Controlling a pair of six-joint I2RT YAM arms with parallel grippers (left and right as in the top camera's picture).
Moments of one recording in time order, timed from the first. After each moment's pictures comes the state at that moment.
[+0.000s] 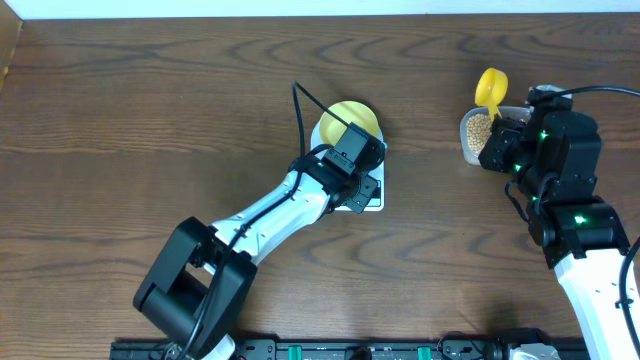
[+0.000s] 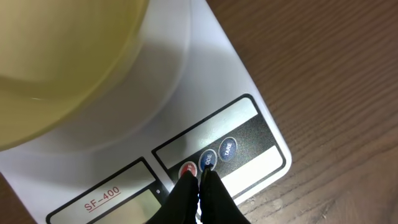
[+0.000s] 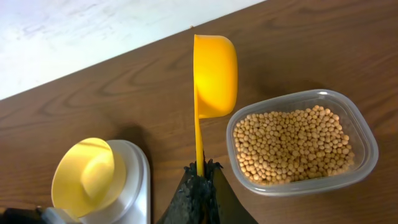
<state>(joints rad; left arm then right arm) -0.67 1.79 1.12 -0.47 0.04 -0.09 0.08 1.10 0.92 -0.39 -0.03 0.35</state>
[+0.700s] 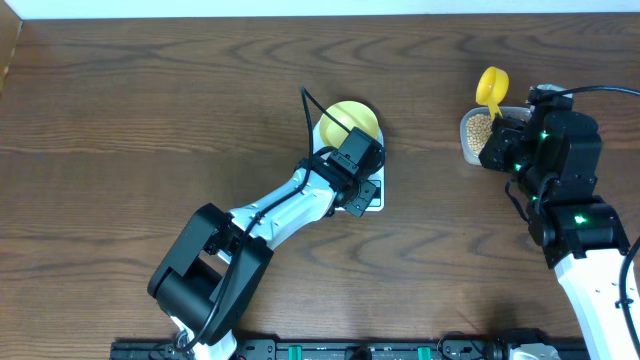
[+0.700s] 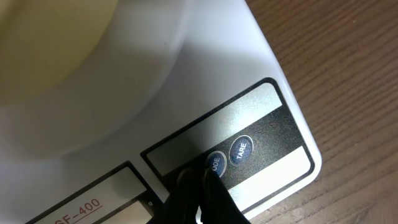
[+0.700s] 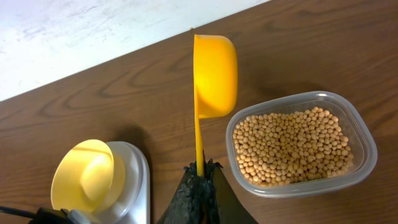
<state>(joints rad) -0.67 1.86 1.12 -0.46 0.04 -0.09 0.08 1.10 0.92 -0.38 -0.03 0.35</state>
